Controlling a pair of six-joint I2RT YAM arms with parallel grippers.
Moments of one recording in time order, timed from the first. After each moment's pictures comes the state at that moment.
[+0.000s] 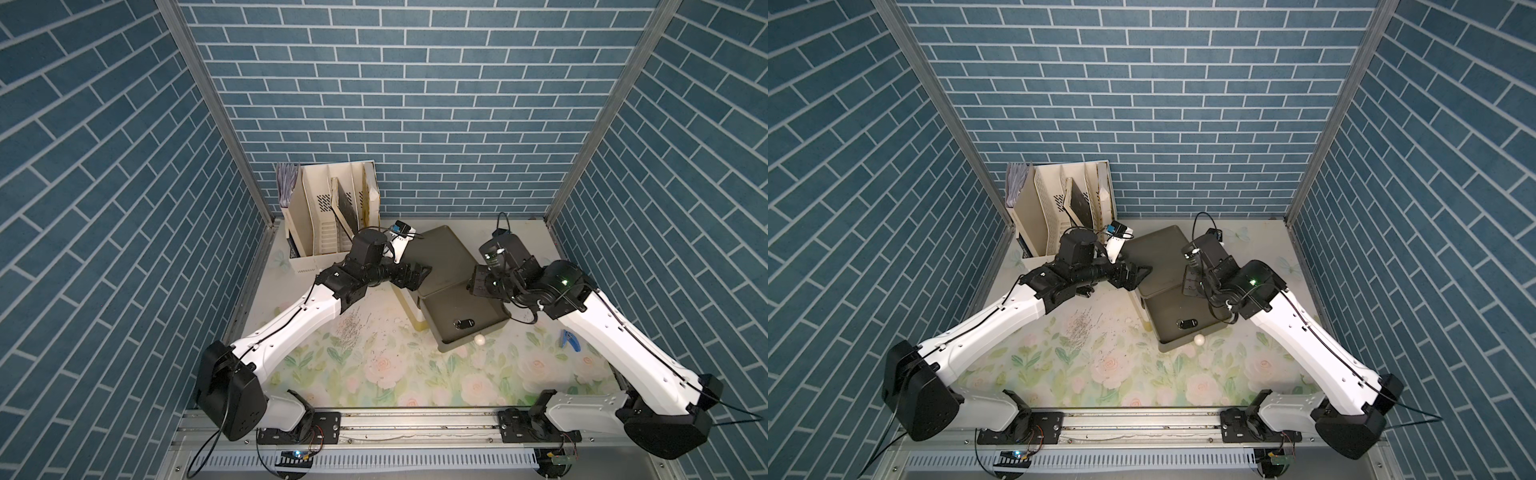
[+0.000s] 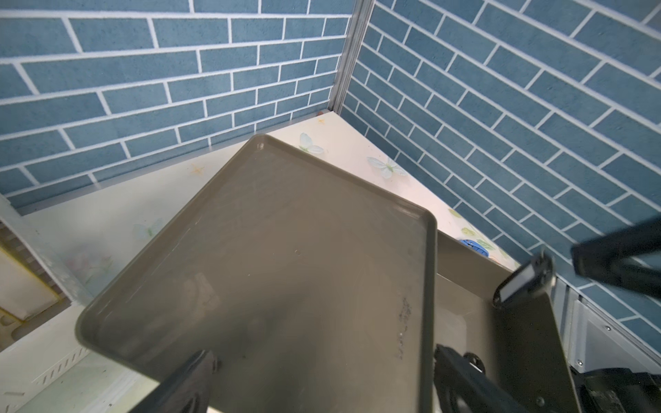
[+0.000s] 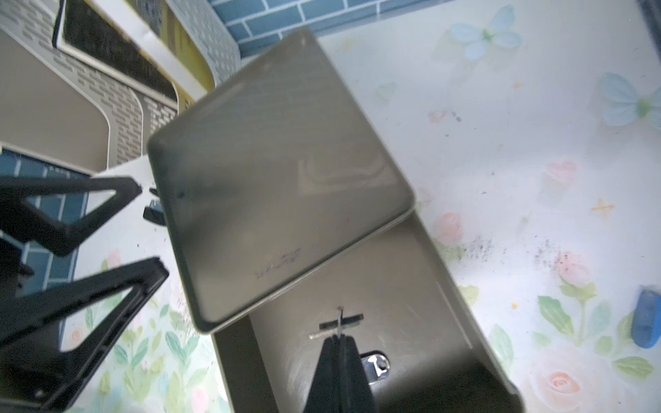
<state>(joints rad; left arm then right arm) -0.63 1.40 1.20 -0.24 0.29 -0.16 0.76 1.24 1.53 -1.16 0.30 0.73</state>
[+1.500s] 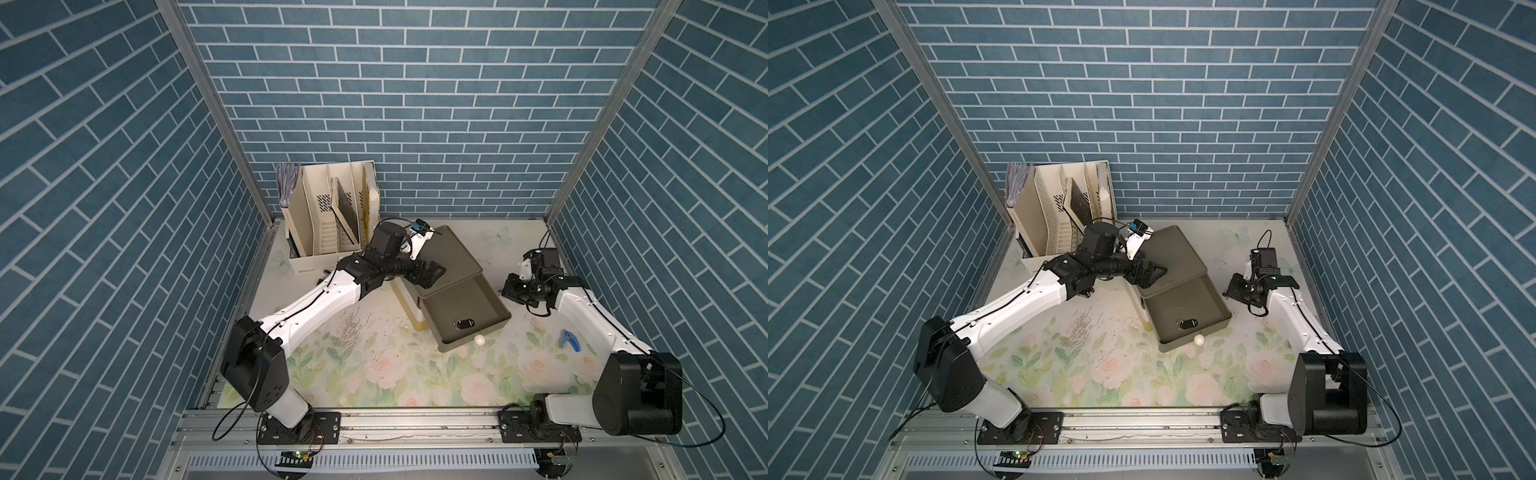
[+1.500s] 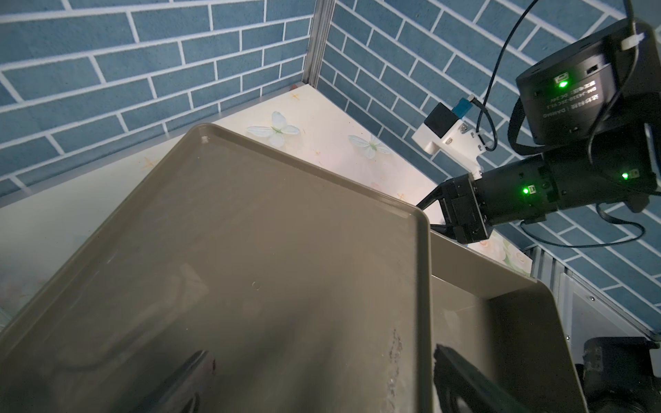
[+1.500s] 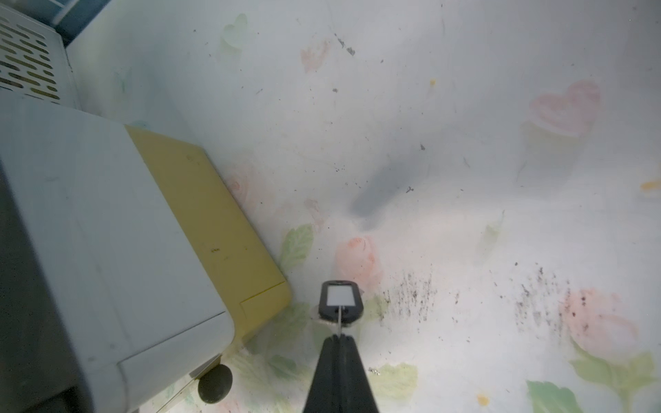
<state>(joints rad) -0.67 1.58 1.36 -0.32 0.33 -0.12 0.07 1.37 0.94 -0.60 -0.23 0.39</state>
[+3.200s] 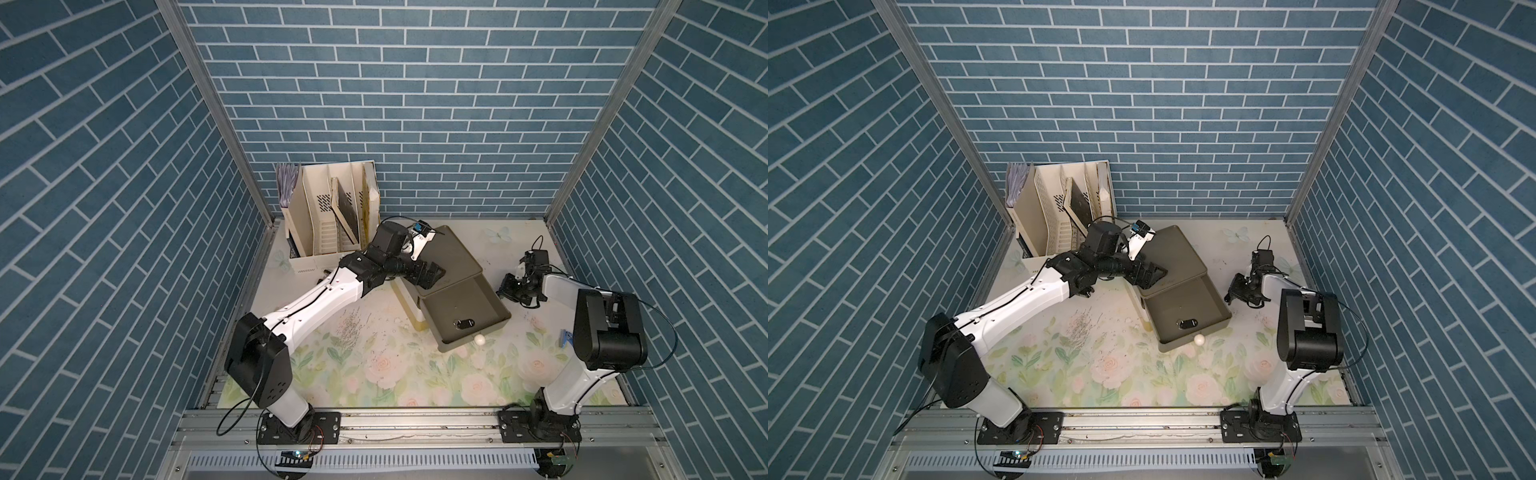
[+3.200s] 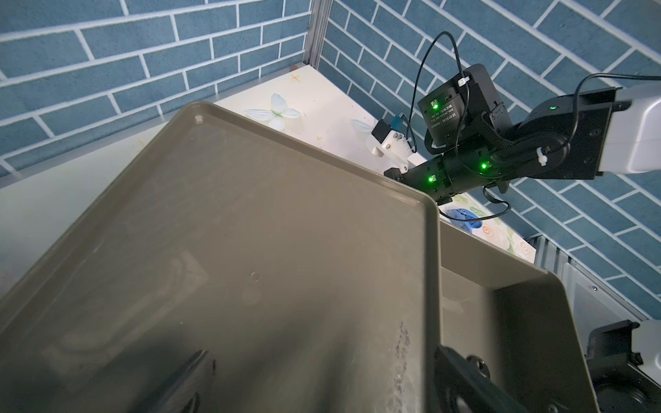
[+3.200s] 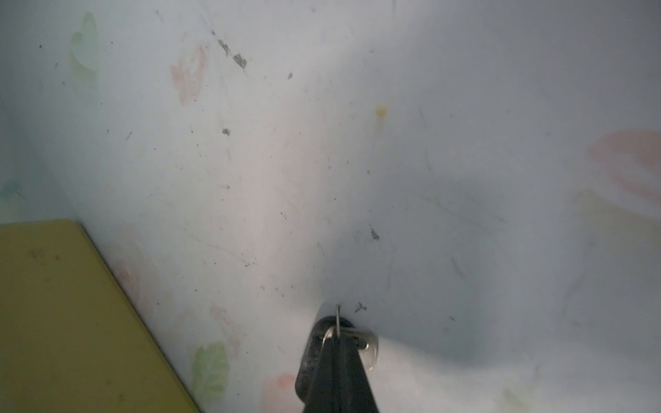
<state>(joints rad) -0.67 1.61 1.39 -0.37 0.33 -0.11 -0.02 1.75 0.98 -0.35 -0.27 0.39</state>
